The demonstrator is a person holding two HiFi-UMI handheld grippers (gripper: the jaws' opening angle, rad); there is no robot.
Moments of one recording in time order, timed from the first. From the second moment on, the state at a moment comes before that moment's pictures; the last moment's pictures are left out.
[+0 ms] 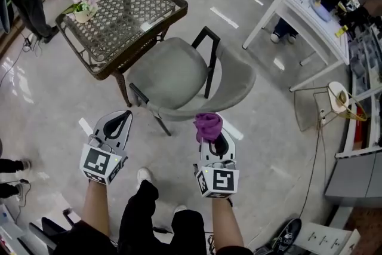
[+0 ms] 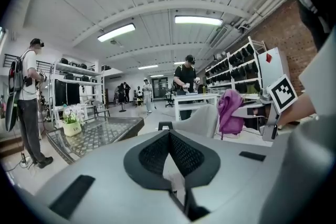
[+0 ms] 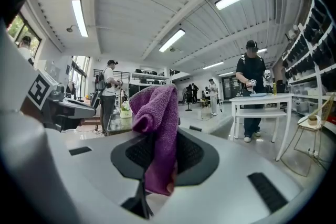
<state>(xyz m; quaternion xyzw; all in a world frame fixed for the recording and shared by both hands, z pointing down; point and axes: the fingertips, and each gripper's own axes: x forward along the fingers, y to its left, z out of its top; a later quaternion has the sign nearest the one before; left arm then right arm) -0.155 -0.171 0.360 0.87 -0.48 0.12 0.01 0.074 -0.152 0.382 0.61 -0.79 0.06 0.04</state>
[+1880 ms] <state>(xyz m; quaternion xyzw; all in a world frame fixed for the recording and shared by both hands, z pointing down) -0.151 -0.090 0.078 0.83 -0.55 0.05 -0.04 0.115 -0.094 0.116 0.61 -0.79 0.05 0.00</state>
